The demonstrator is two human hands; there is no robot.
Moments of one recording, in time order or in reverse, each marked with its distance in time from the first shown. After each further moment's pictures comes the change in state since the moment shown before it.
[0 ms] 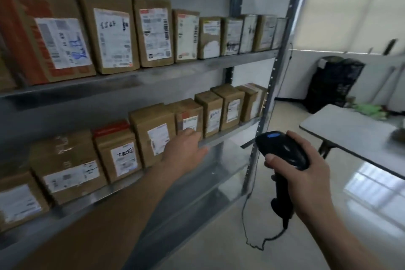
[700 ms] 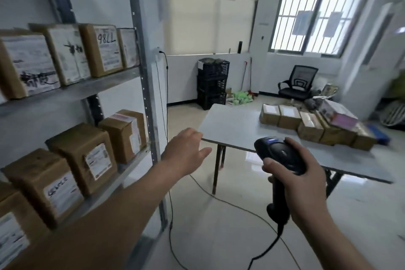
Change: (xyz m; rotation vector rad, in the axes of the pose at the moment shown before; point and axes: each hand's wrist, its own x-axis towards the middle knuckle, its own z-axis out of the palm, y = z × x) left_hand 0.257 0.305 0.127 -0.086 -0.144 0.575; right_hand 0.175 0.067 -0.215 -0.116 0.603 0.021
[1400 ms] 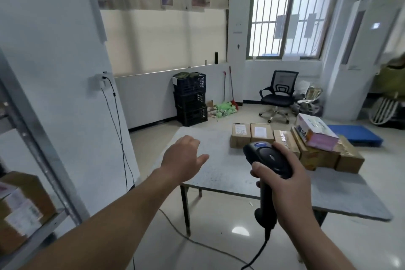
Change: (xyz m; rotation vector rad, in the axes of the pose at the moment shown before) left_hand 0.306 0.187 0.112 0.061 0.002 0.086; right_hand 0.306 0.085 -0.127 0.123 0.050 0.018
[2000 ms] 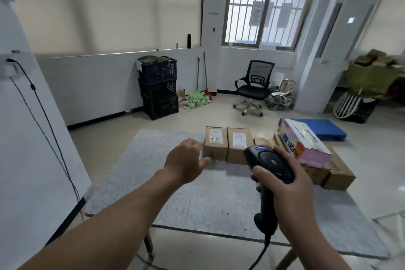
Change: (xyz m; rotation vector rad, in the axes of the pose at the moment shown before) left_hand 0.263 0.020 0.145 -0.165 -0.071 0.144; right_hand 0.232 0.098 0.002 -0.117 0.090 0.027
